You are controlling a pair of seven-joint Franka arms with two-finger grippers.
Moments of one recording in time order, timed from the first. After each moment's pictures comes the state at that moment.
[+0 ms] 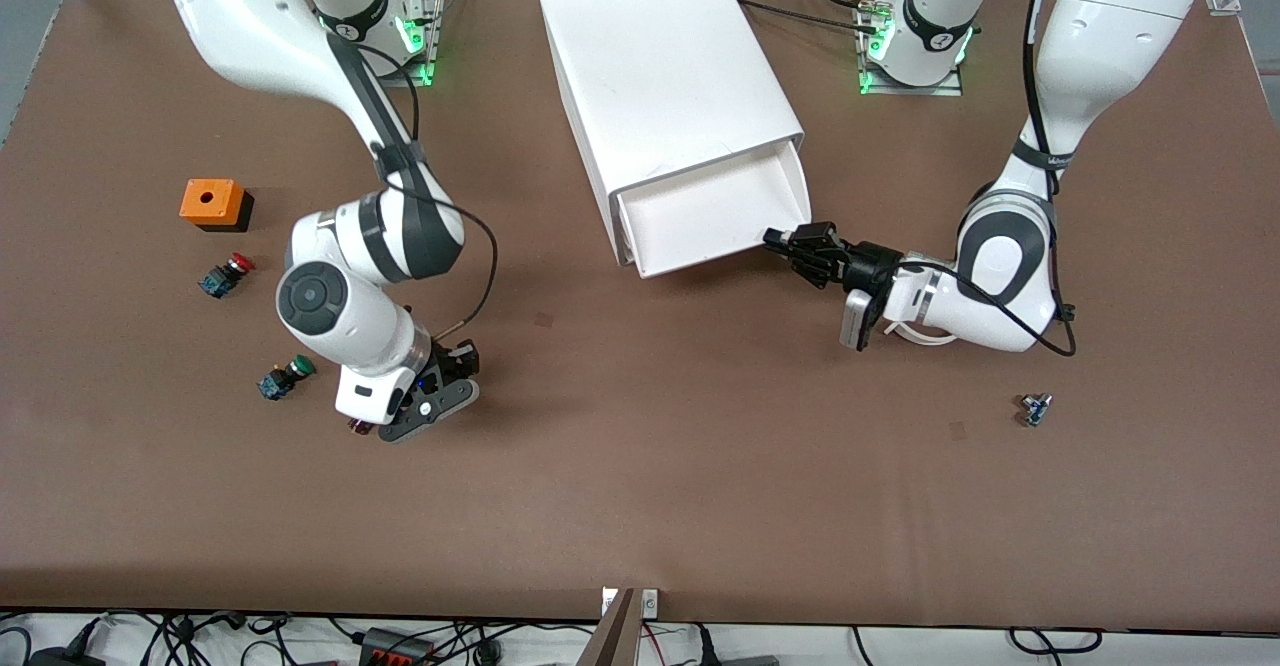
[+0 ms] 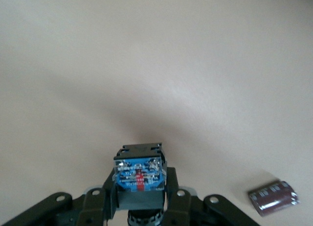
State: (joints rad) left arm 0.01 0.56 -0.17 -1.83 -1.10 1.62 0.95; right arm 0.37 0.65 -0.03 -1.43 0.09 2.17 -0.24
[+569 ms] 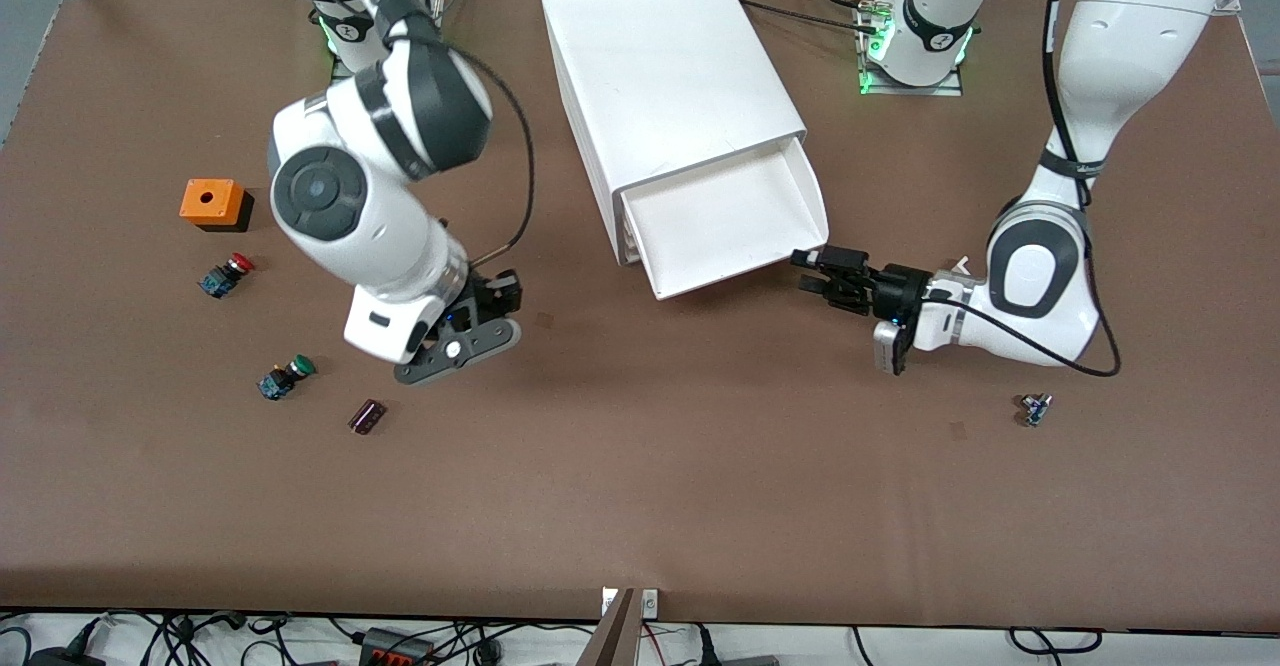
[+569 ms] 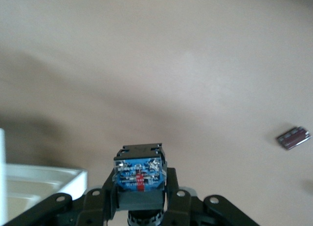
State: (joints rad) left arm 0.05 0.56 -0.15 -1.74 -0.99 1.66 0.70; right arm 0.51 0.58 -0.02 -1.14 0.10 1.78 0.14
